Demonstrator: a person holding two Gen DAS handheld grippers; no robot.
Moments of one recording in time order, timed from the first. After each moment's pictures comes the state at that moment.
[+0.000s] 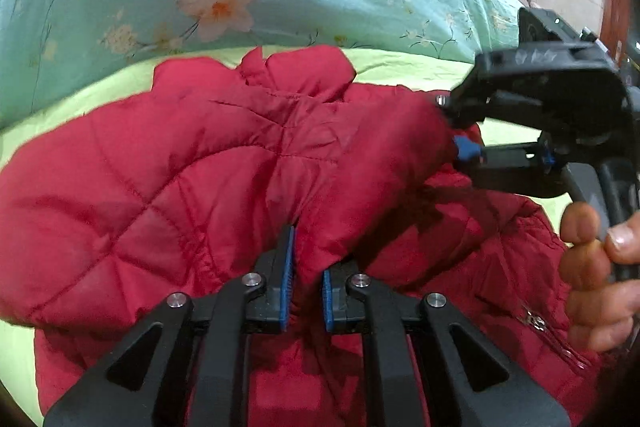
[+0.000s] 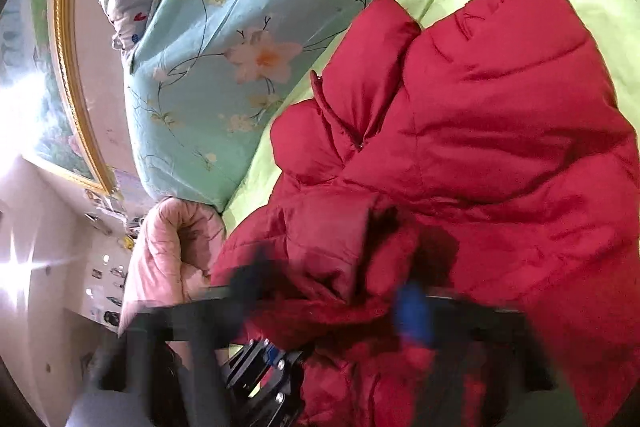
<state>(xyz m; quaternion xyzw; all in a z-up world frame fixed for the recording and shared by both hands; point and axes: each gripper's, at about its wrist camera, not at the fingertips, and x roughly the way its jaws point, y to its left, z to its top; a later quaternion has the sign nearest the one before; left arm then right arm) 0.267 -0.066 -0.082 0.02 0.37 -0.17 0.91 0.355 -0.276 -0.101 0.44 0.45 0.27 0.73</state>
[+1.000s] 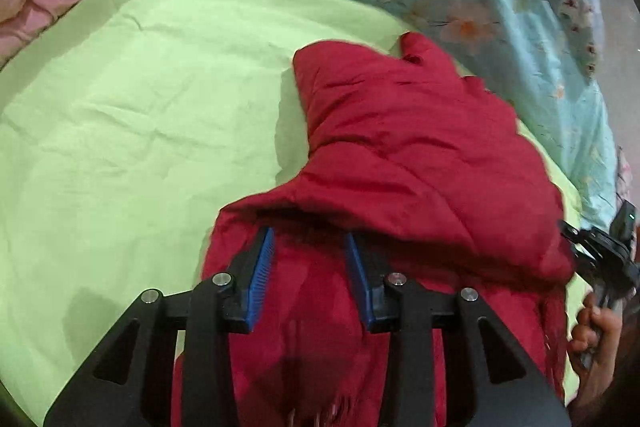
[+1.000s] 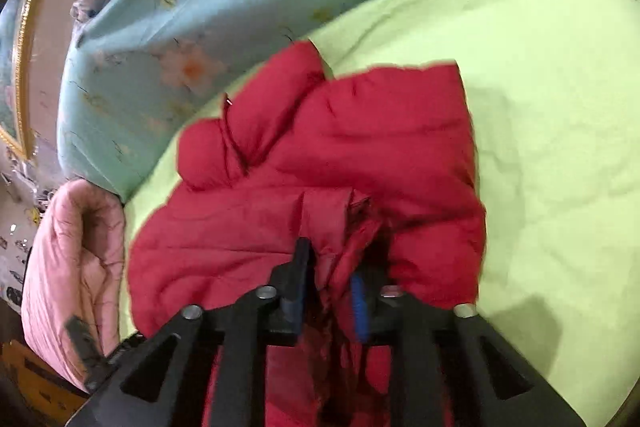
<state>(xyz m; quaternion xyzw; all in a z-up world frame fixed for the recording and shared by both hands) 0.233 0.129 -0.103 -0.19 0.43 -0.01 0.88 0.344 -0.323 -0.106 0.30 0.46 0.15 0.82</state>
